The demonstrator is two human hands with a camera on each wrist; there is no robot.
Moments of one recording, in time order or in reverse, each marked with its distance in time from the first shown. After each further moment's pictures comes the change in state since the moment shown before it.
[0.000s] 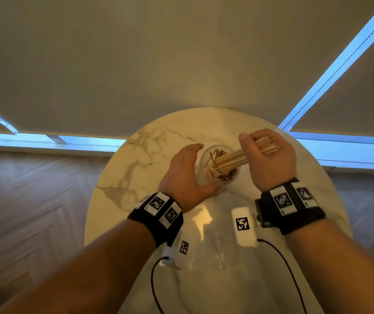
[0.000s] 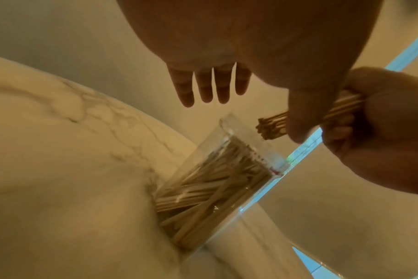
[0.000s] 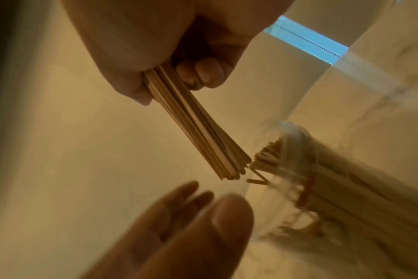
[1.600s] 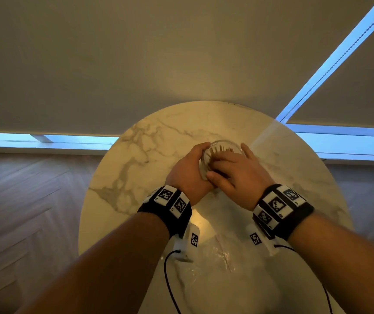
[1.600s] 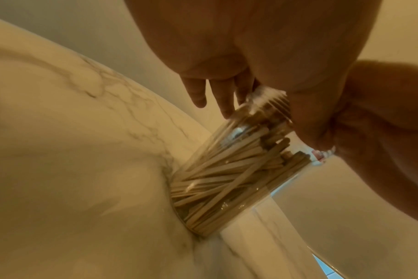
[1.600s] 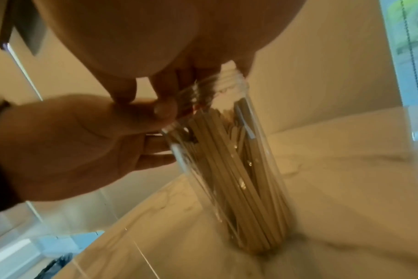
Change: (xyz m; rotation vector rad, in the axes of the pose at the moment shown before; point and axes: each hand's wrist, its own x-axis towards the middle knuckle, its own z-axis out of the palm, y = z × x) left_hand 0.022 -0.019 0.018 -0.221 -0.100 -0.026; right_hand -0.016 0.039 0.029 -0.823 -0.685 -0.441
